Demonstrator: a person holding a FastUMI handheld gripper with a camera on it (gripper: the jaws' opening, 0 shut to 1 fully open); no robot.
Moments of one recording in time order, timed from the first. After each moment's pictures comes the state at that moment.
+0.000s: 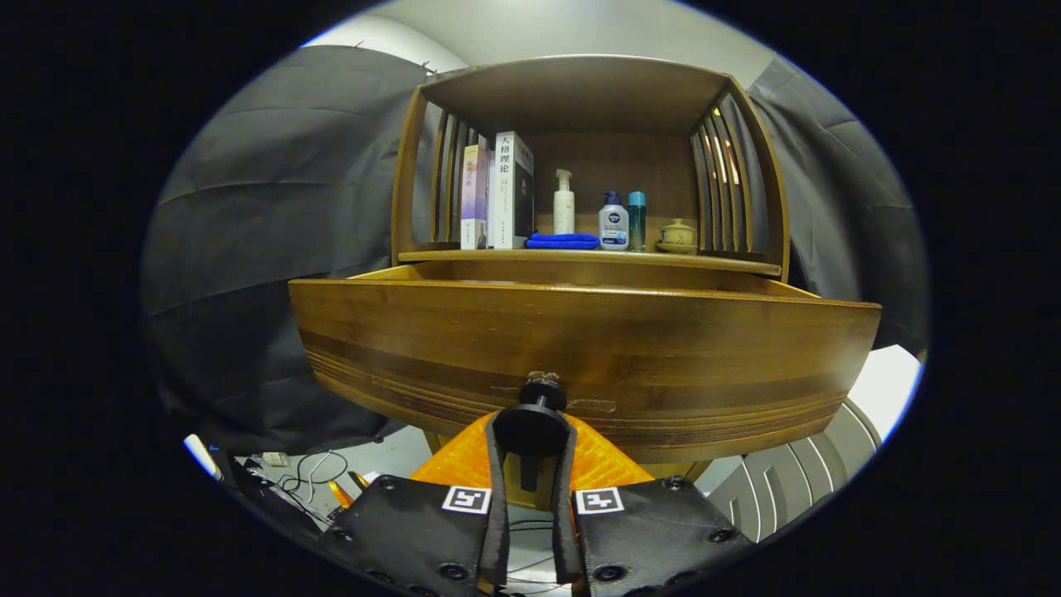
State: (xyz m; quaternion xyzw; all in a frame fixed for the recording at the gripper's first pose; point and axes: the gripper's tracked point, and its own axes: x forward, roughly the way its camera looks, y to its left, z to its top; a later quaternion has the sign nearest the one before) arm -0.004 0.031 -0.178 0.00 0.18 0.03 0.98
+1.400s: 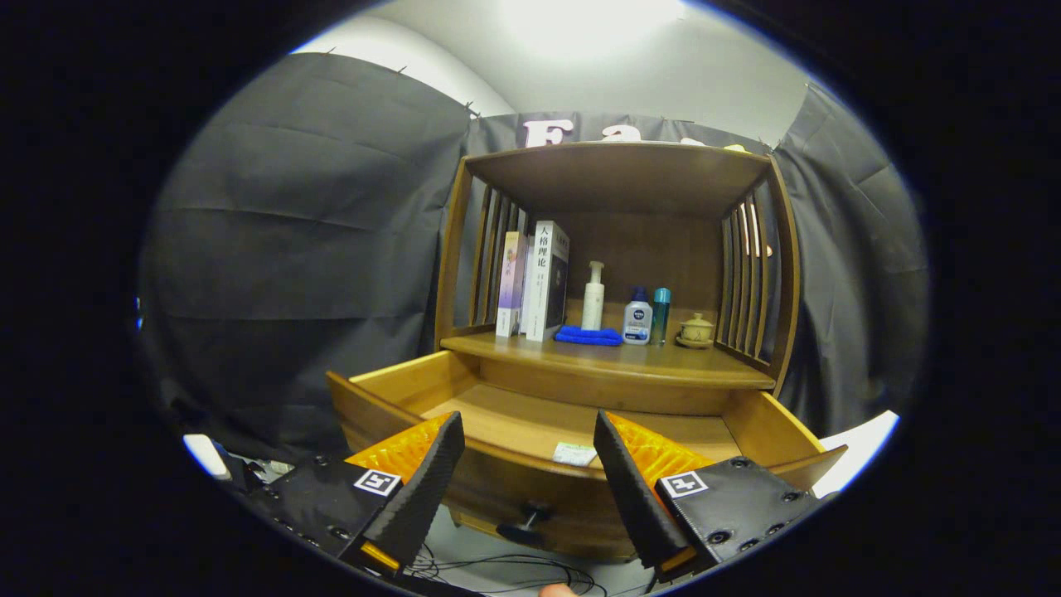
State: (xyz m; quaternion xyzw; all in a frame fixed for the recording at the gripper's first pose) arm 0.007 0.045 -0.043 -0.03 0.08 0.08 0.99
